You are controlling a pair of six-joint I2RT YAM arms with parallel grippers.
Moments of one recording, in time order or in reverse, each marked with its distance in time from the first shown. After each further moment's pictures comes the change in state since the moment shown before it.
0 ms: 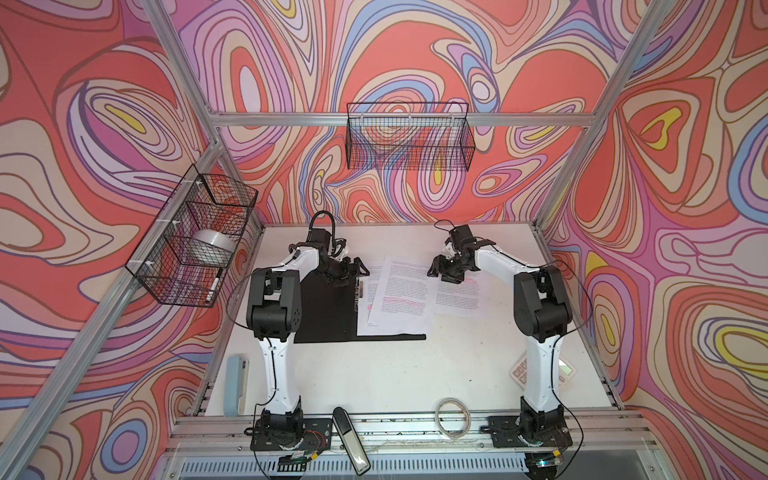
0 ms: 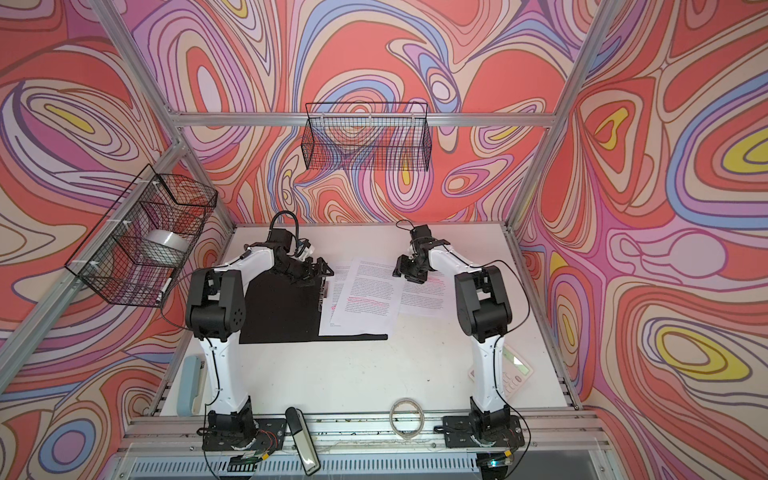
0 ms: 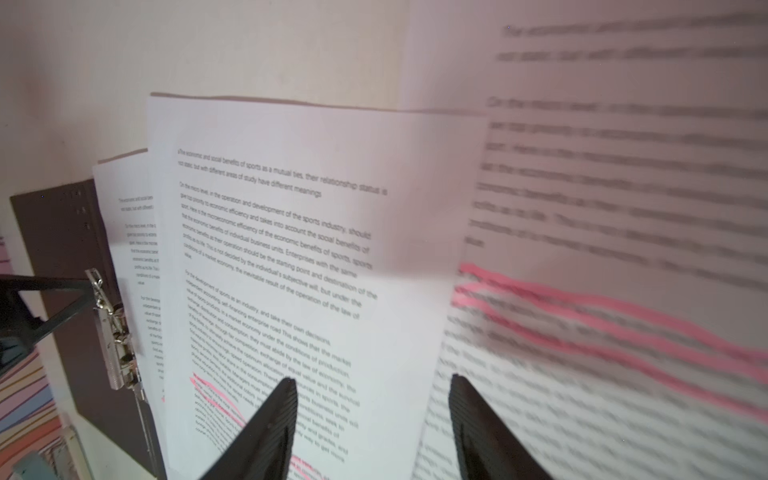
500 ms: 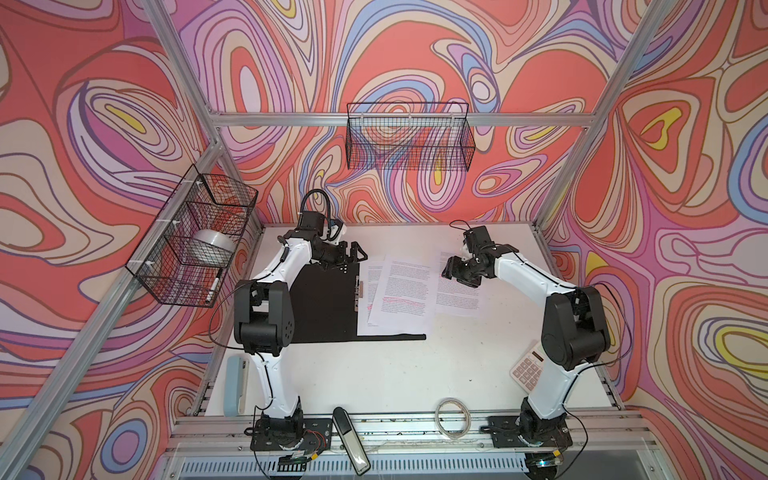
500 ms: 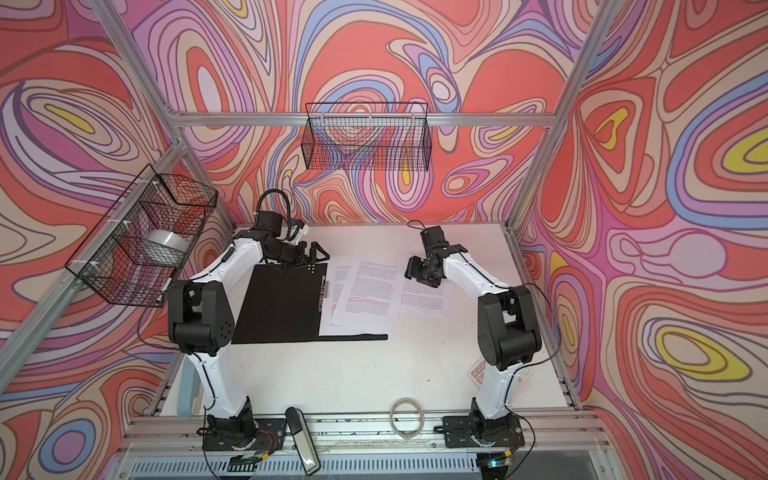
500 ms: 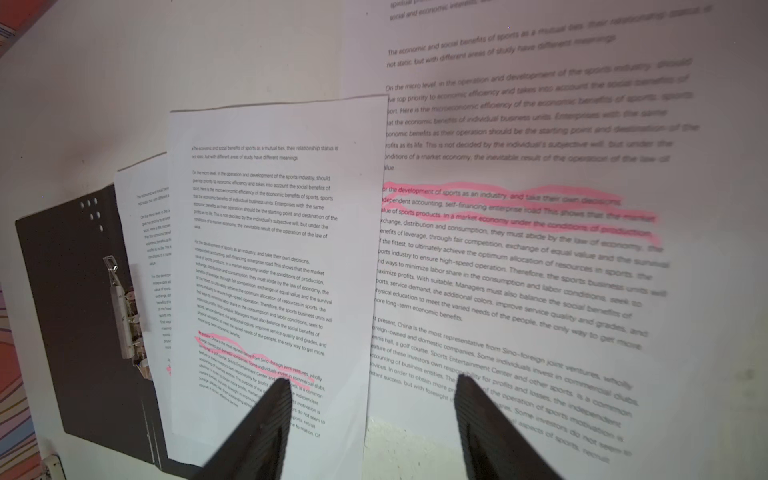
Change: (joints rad) left arm -0.009 -0.148 0.058 -0.057 -0.022 0.061; right arm -0.005 -0.213 -0.182 0.006 0.061 0.047
